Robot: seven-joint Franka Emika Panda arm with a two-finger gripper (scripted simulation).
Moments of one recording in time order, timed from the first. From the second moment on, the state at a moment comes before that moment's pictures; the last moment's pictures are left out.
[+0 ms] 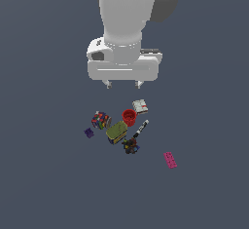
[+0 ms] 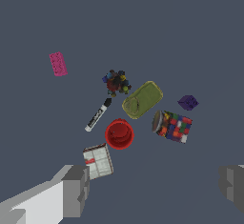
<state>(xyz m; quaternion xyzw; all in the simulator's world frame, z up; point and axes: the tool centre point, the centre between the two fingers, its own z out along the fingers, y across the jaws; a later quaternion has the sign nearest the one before) -0.008 -0.004 0.314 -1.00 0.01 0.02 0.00</state>
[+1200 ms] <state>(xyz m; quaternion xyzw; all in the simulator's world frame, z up) -0.006 -0.028 0.297 -1.00 0.05 0.02 -0.01</state>
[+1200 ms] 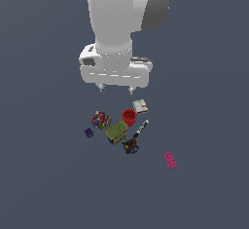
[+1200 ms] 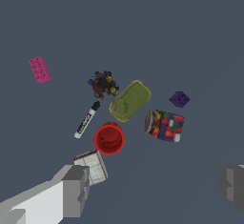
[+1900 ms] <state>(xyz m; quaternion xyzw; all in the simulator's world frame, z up) 0.020 -0.029 0.220 -0.98 0.22 0.01 0.00</state>
